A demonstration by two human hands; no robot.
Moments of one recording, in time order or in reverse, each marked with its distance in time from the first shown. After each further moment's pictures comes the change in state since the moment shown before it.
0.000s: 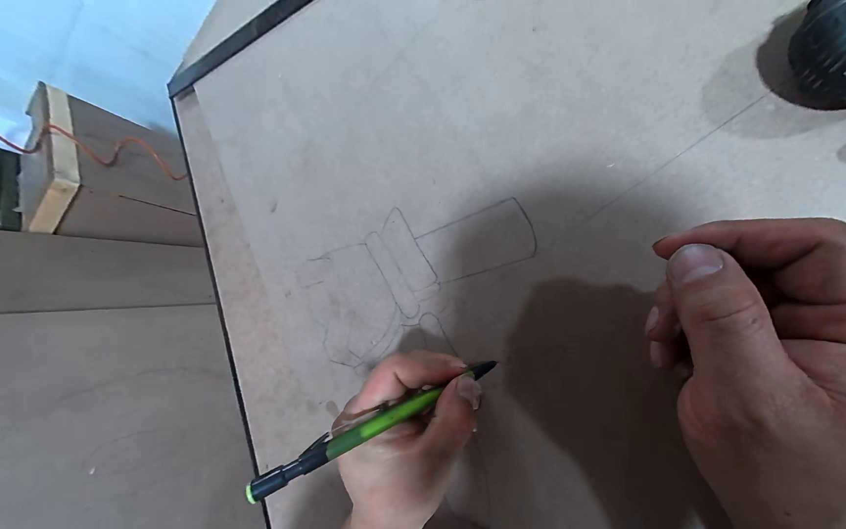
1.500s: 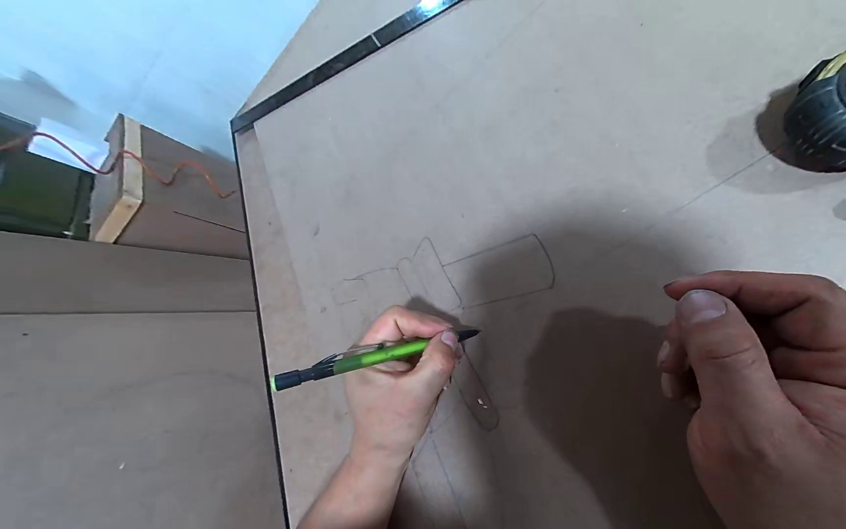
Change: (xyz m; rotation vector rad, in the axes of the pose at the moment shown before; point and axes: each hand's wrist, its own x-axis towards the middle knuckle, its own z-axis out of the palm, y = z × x) left_hand 0.055 -0.018 -0.023 -0.059 -0.017 -0.001; right_hand -0.001 0.003 -0.001 0.025 0.011 0.019
